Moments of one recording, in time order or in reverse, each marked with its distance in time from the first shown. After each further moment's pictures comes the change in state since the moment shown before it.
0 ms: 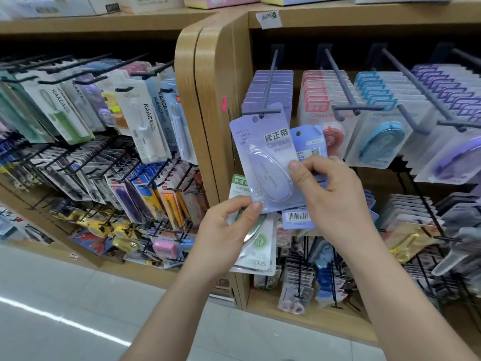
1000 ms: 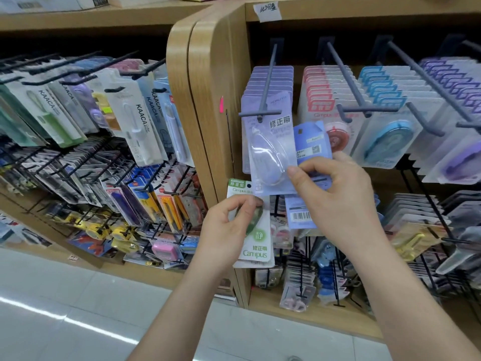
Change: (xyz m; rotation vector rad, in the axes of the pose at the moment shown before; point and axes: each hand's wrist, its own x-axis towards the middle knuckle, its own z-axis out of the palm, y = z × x) left_hand 0.023 -0.012 0.004 -0.001 0.083 -0.095; right_hand 0.007 -0.003 0.000 -0.111 0.048 -0.010
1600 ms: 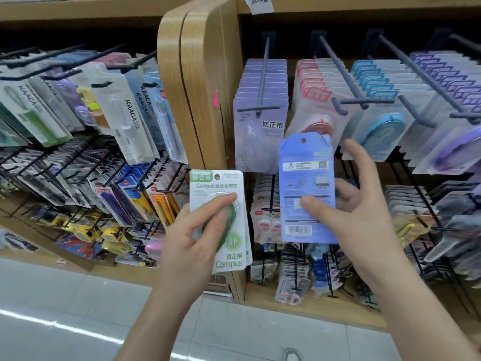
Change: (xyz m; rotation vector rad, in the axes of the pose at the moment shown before) left_hand -0.037 0.011 -0.032 -0.042 0.096 0.192; right_hand -0.034 0.010 -0.017 0.652 -0.107 0.280
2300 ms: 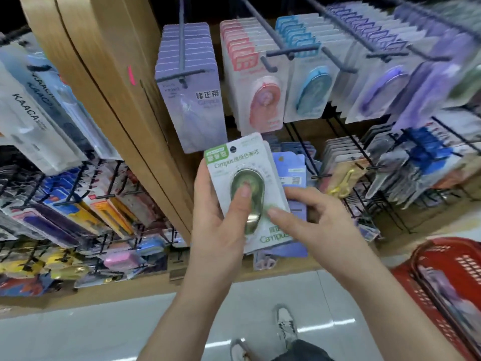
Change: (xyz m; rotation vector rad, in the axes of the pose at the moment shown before) left_hand -0.007 -0.004 0.067 -0.404 -0.322 -0.014; right_hand -0.056 0.023 -0.004 -0.177 0.080 0.156
